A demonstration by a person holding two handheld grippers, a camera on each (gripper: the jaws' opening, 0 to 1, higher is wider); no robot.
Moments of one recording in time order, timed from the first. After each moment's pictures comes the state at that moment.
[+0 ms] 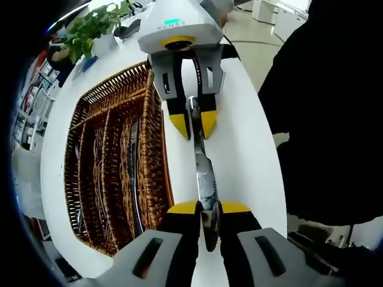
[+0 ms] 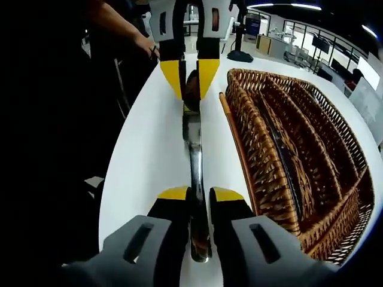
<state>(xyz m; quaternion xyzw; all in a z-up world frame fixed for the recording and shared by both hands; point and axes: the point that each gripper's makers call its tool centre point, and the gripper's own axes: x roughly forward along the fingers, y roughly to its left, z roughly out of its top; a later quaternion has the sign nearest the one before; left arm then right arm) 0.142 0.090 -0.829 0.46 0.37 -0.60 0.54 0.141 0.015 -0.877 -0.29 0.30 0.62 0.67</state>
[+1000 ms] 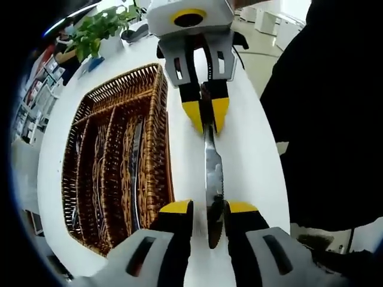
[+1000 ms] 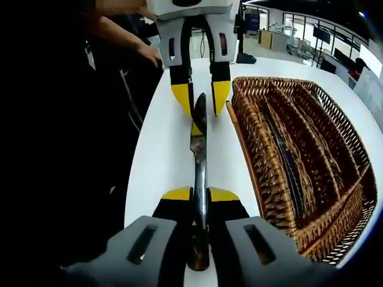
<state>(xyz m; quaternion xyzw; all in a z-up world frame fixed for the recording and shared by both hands) 0.149 0.090 -0.829 0.42 0.36 -0.61 0.57 0.130 0.016 -0.848 -0.26 0.33 0.63 0.65</state>
